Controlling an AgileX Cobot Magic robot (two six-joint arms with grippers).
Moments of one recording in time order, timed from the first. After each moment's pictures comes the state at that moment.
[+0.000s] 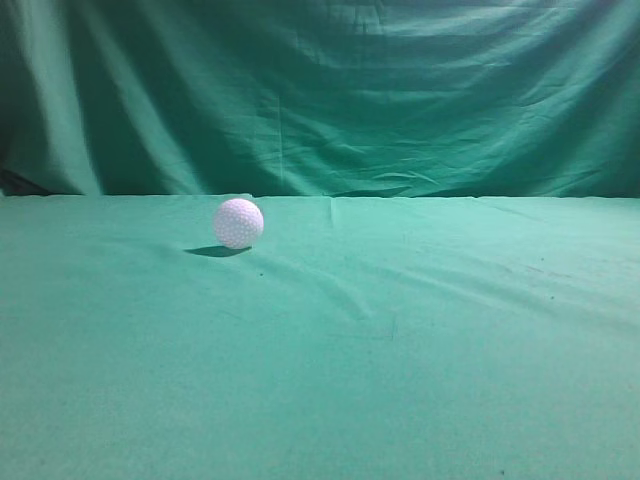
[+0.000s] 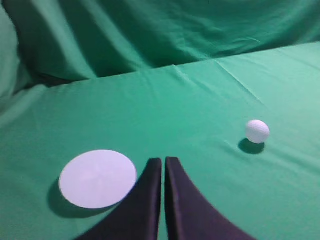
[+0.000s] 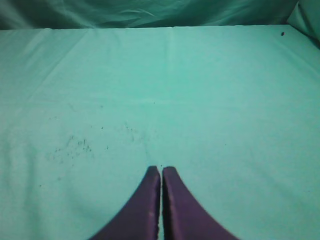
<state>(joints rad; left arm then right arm) -0.05 -0.01 -0.22 -0.26 0.46 0.32 0.13 -0.01 0.03 0.05 0.39 -0.06</state>
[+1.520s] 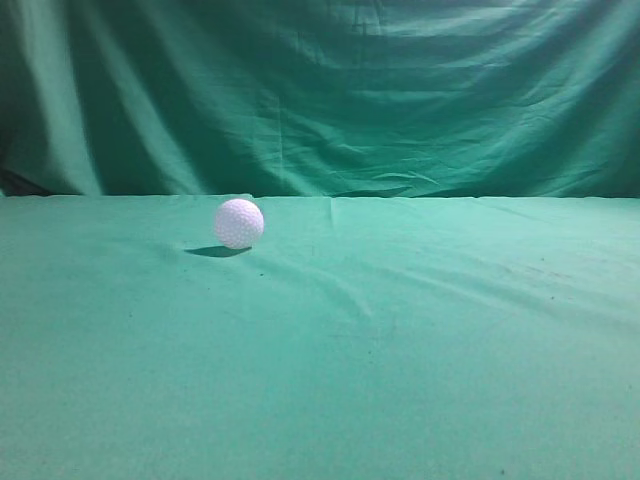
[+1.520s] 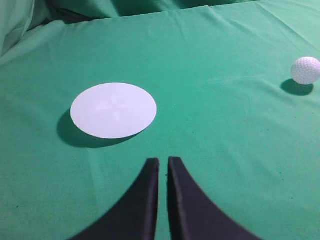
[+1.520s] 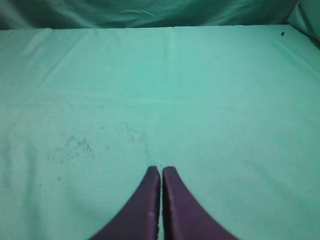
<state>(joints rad) -0.01 -0.01 0.02 -0.15 0.35 0.24 0.13 -0.01 0.03 0.05 0.39 -0.06</state>
